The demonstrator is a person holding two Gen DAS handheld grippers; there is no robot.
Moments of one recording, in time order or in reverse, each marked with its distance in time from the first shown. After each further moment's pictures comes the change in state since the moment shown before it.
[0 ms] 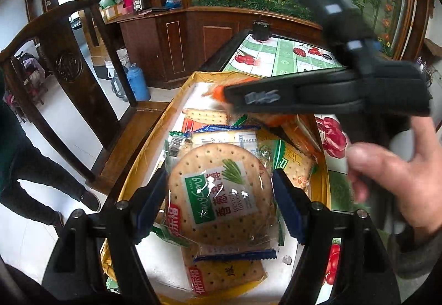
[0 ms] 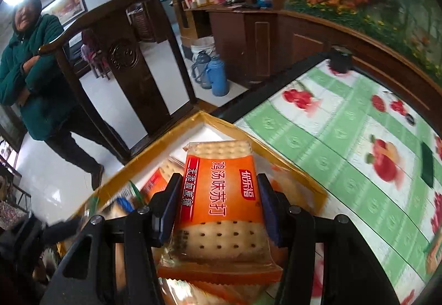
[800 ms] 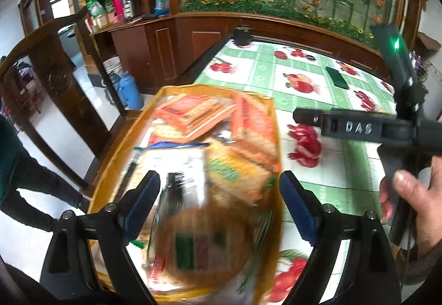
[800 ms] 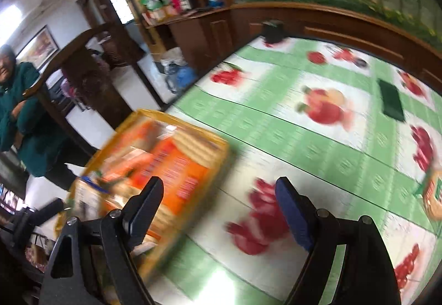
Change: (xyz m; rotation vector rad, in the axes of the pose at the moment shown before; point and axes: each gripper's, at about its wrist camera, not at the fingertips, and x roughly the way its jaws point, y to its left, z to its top) left arm -0.007 -0.051 0.015 0.041 -0.018 -0.015; right arm -0.059 -0.108 -0.063 0.276 -0.047 -0.063
